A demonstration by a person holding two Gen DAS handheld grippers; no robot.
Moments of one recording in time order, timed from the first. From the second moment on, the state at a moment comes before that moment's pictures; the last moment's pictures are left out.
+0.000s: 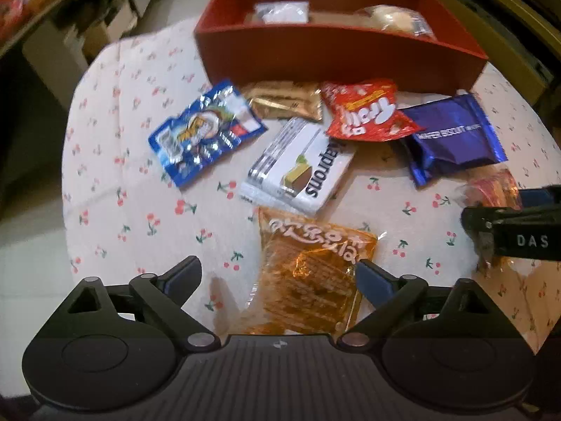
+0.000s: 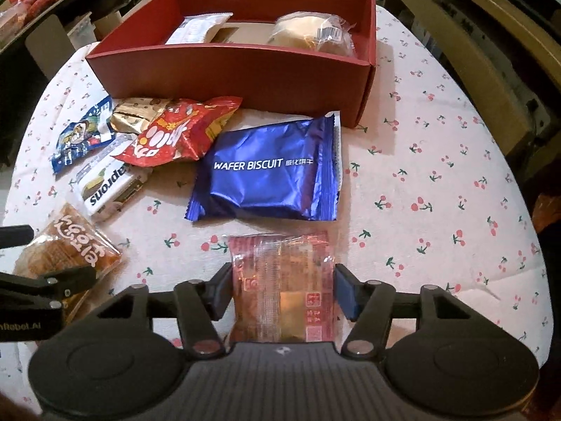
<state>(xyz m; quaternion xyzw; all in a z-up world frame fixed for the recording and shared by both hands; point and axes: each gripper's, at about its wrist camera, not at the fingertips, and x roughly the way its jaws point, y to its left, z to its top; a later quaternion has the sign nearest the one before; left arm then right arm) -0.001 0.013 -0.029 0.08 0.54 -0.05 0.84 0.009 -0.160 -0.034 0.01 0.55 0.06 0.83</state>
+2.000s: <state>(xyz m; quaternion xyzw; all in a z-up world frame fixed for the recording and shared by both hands) -0.012 0.023 -0.023 0.06 0.53 -0.12 0.83 0.000 -0.154 -0.020 0.00 0.52 0.08 0.85</state>
